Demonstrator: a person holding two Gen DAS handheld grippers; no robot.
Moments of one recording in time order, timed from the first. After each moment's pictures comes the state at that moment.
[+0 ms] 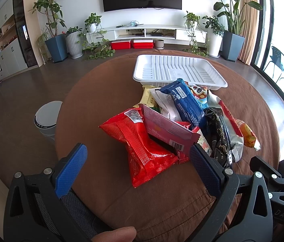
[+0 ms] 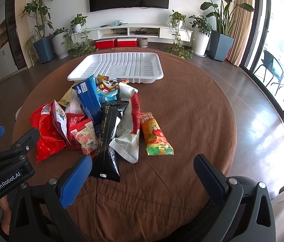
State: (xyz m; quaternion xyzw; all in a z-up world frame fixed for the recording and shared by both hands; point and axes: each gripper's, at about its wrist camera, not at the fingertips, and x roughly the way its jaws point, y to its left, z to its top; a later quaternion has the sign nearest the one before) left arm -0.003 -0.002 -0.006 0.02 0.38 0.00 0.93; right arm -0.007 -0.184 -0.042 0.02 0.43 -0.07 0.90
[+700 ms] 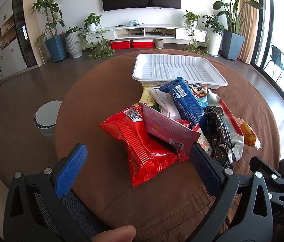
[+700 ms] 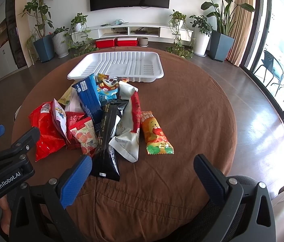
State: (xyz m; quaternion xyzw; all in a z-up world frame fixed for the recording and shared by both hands) left arm -0.003 -0.002 -0.006 0.02 0.38 0.00 0.93; right arm -0.005 -0.184 -0.042 0.02 0.44 -0.07 0.90
